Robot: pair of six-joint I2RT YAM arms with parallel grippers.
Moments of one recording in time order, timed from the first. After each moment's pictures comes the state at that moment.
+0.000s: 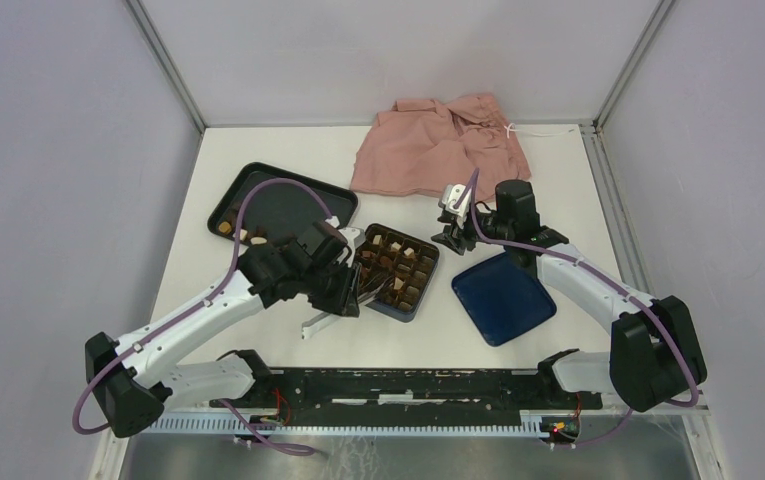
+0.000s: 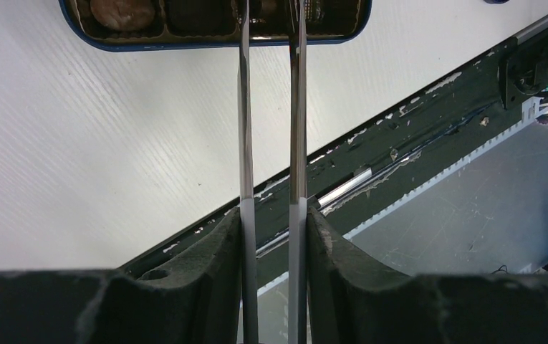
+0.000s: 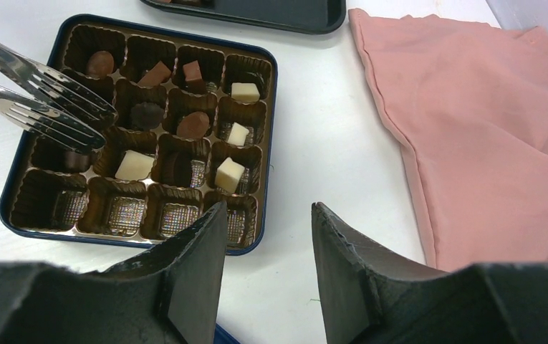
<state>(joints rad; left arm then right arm) -0.83 1.09 0.99 -0.95 0.13 -0.51 0.39 1.31 0.78 0.03 -0.67 -0.56</state>
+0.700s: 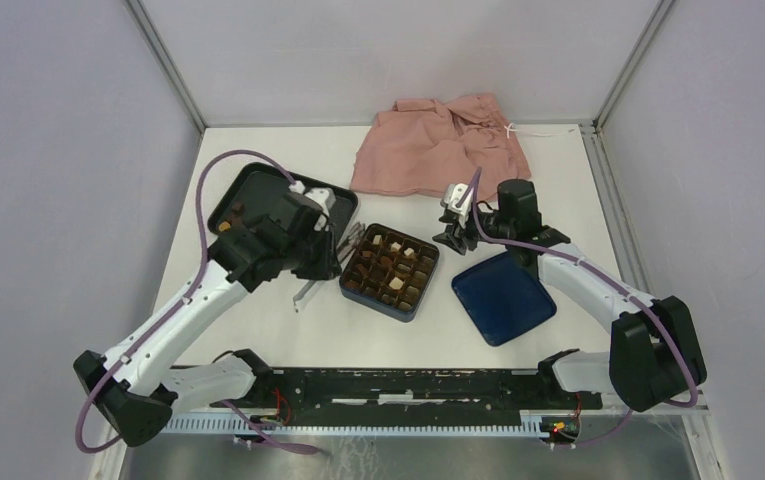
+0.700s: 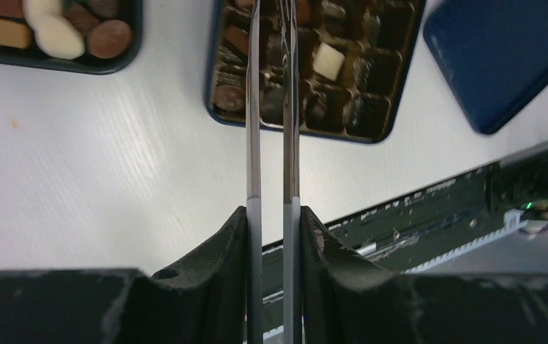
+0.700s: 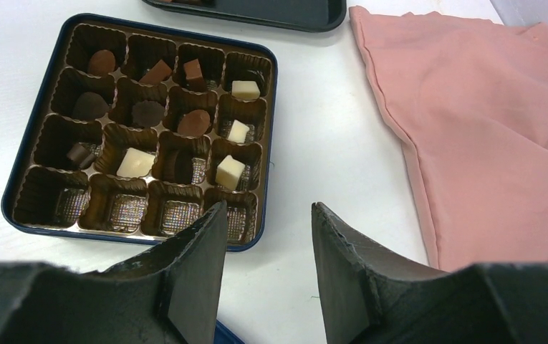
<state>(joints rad) -0.73 1.08 1.14 -0.99 -0.04 -0.52 0.38 1.31 0.78 0.03 -0.69 -0.56</state>
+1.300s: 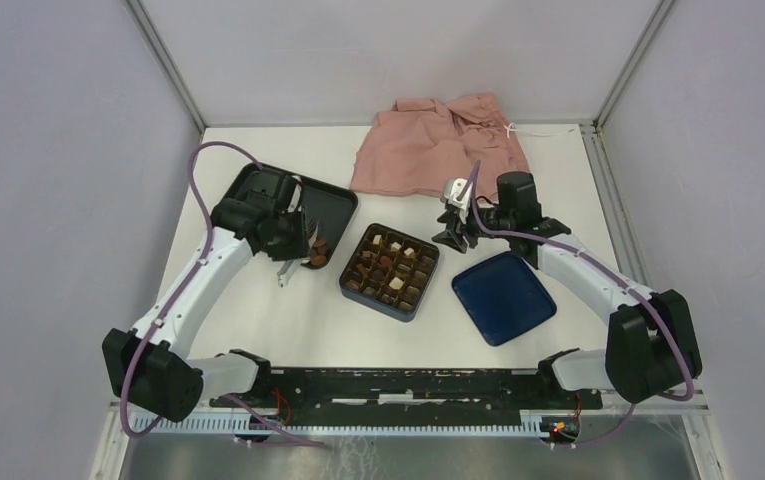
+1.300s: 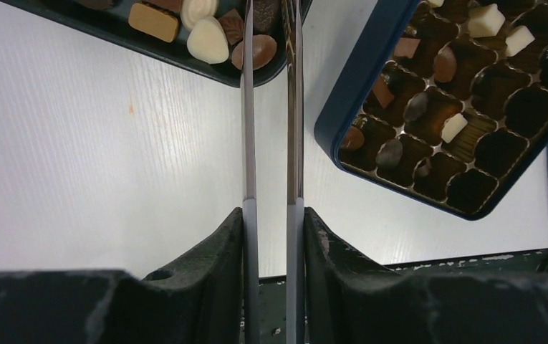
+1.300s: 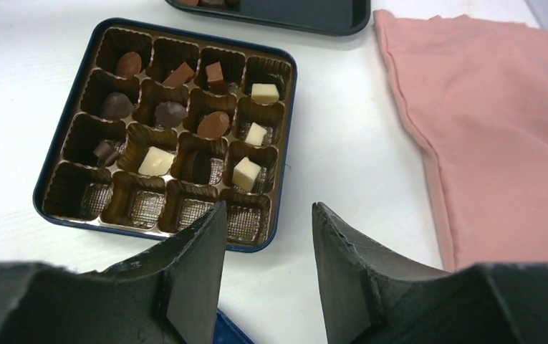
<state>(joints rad) -0.35 1.22 1.16 -1.02 -0.03 -0.40 0.36 1.34 0.85 -0.06 -0.77 -0.57</state>
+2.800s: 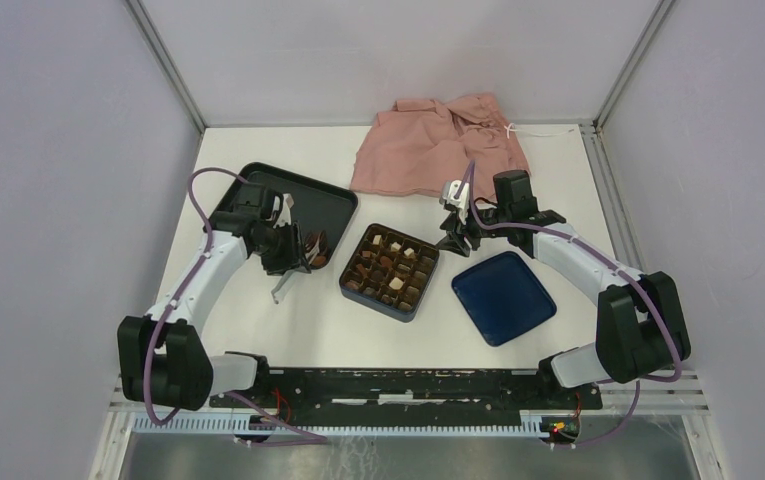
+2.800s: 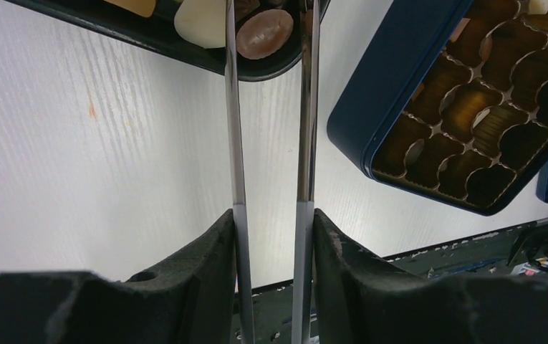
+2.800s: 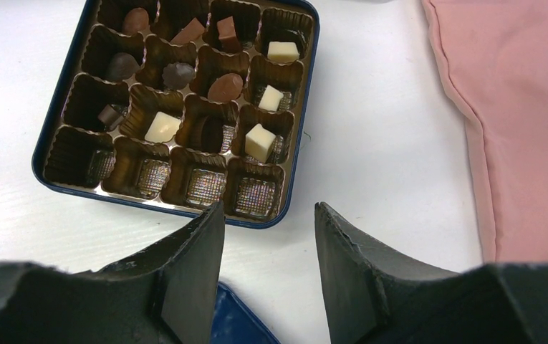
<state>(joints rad) -0.14 1.28 0.97 -0.88 0.23 -0.27 0.32 1.44 0.91 -0.21 -0.81 -0.66</state>
